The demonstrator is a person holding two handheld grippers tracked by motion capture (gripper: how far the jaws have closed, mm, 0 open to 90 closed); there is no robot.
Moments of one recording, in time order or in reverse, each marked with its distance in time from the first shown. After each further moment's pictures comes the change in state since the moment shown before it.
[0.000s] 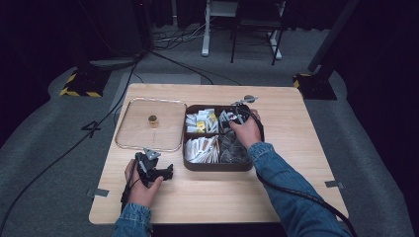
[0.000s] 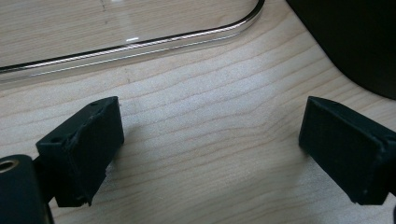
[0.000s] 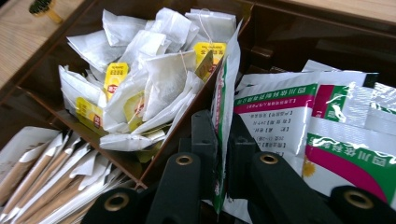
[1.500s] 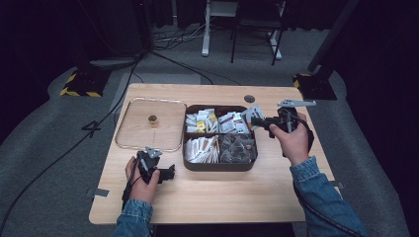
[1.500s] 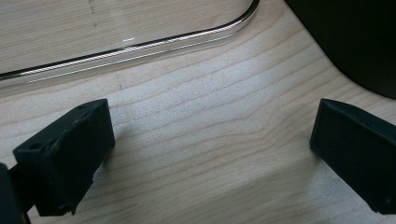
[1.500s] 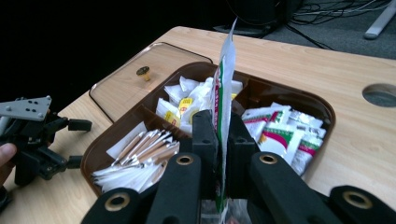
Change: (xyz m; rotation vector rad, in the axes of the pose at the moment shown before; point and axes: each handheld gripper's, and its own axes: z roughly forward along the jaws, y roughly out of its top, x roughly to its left) left arm 0.001 0.004 0.005 0.020 -0.019 0.030; right arm -0.010 -0.040 -0.156 -0.296 0.135 -0.065
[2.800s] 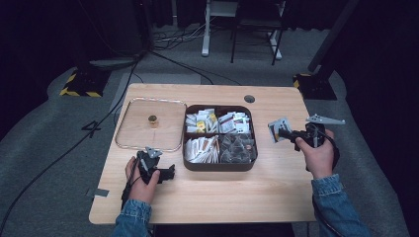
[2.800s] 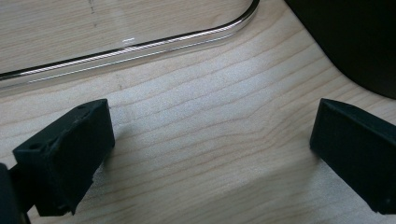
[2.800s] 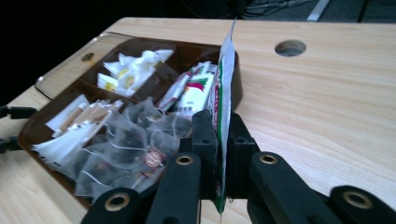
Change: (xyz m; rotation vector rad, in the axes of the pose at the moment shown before) left arm 0.000 0.000 0.000 0.000 0.000 0.000; right arm -0.049 -0.055 -0.049 -0.009 -0.151 0.078
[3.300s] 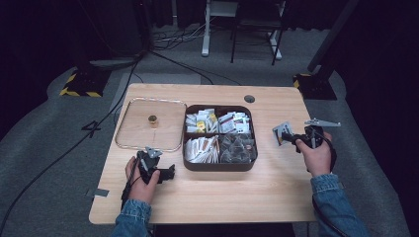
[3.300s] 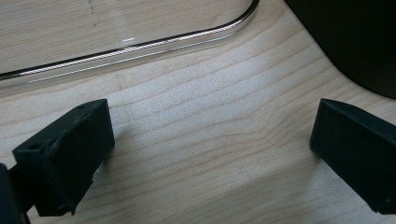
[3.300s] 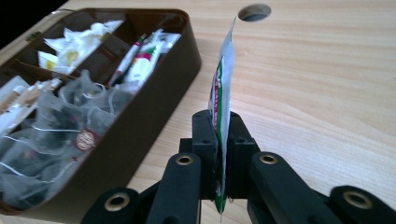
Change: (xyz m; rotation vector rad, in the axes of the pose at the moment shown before) left arm 0.000 0.000 0.000 0.000 0.000 0.001; right arm -0.036 -0.023 0.020 0.065 -0.076 0.044
